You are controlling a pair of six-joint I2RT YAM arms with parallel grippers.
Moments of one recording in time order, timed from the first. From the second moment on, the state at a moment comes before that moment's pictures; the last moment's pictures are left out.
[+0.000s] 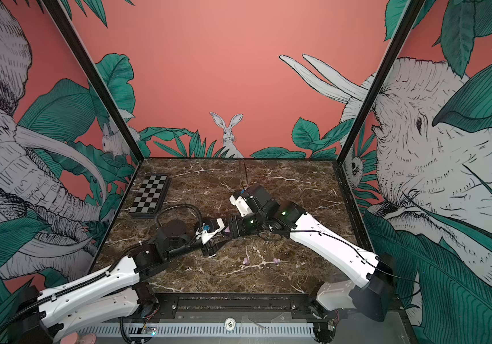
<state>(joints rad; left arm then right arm) -0.94 0.90 0.55 0.06 0.15 0.30 0.88 1.33 1.28 -0.78 -0.39 0.57</state>
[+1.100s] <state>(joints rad) -0.94 0.87 0.52 0.13 0.18 0.28 0.90 1.35 1.28 -0.72 -0.43 0.58</state>
